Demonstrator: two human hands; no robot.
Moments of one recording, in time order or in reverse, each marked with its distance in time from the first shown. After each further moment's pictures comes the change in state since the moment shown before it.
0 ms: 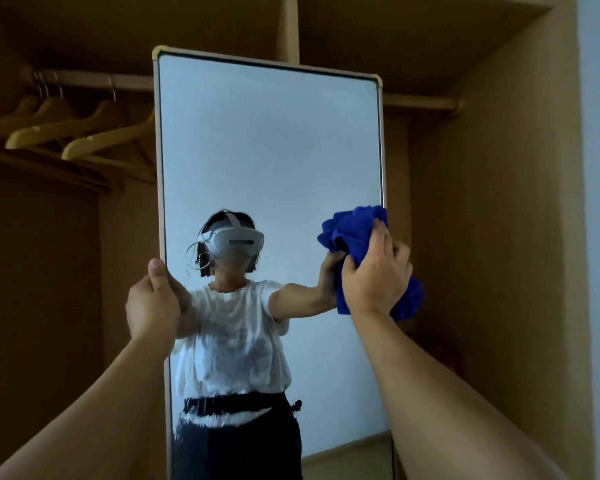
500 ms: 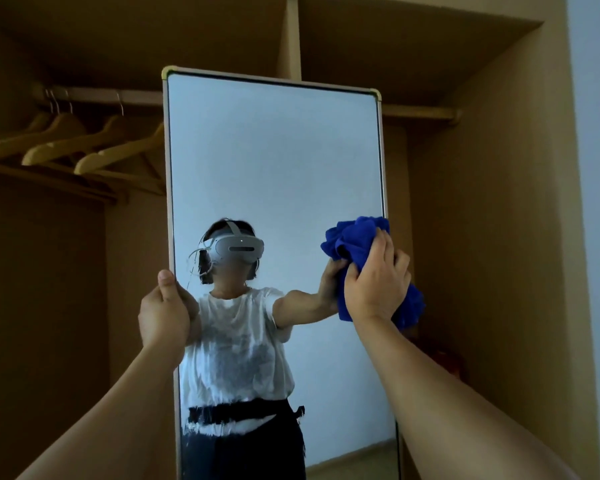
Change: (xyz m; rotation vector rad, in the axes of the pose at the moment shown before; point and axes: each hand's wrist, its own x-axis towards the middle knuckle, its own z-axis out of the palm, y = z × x) left_hand -0.008 0.010 -0.003 -0.073 -0.058 -0.037; right_hand 0.000 -0.007 -0.004 -0.024 -0.083 0.031
